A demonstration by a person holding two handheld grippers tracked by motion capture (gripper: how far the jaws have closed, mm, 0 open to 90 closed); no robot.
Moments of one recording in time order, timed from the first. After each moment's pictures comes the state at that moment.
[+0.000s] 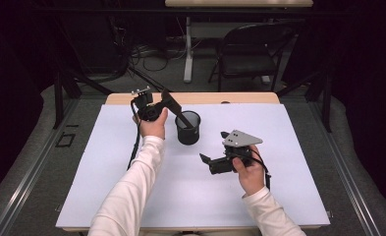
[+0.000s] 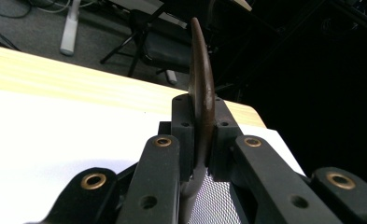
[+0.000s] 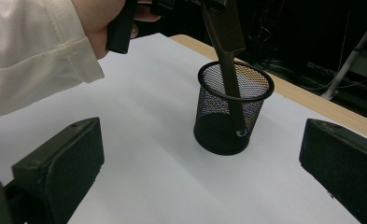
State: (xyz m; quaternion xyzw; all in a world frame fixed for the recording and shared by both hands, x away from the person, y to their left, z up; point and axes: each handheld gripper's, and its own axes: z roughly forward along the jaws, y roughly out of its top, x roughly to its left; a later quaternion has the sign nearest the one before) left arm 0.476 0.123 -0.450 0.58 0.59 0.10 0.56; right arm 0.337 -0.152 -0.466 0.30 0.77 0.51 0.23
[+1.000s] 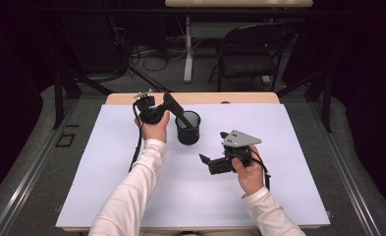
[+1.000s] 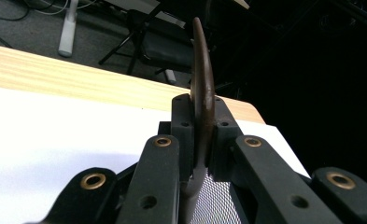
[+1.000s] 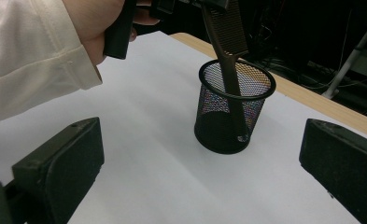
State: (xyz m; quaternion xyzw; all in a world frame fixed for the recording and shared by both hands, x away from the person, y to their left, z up) left arm 0.470 0.119 -0.455 0.58 0.58 0.10 0.56; right arm 0.337 -0.151 -0.468 0.30 0.78 0.51 0.23
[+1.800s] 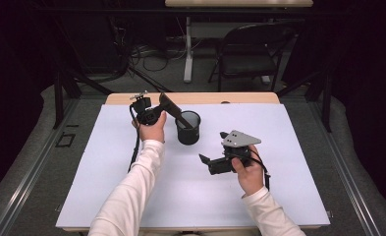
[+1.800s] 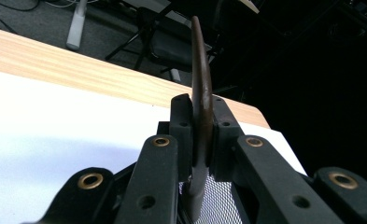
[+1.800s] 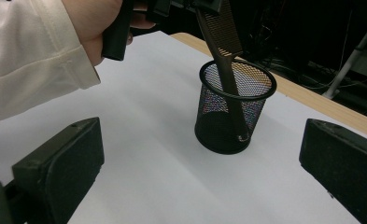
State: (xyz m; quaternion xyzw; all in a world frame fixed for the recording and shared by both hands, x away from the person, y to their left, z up) left arm 0.471 0.128 -0.461 0.57 0.60 0.10 0.56; right arm 0.337 -0.150 -0.468 0.29 0.78 0.51 0.23
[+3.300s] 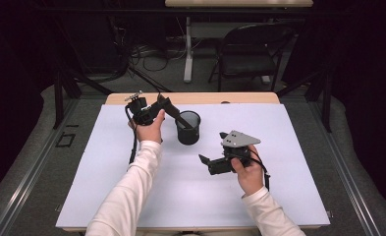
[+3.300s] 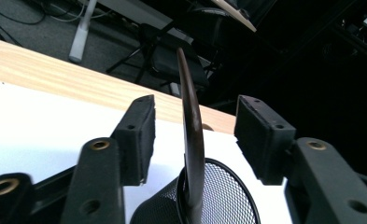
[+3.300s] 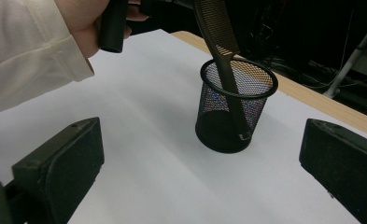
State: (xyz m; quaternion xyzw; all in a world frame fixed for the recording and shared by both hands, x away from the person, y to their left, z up) left arm 0.466 0.138 -0.458 0.54 0.60 0.11 0.58; right arm 0.337 -0.149 -0.469 0.29 0.78 0.51 0.23
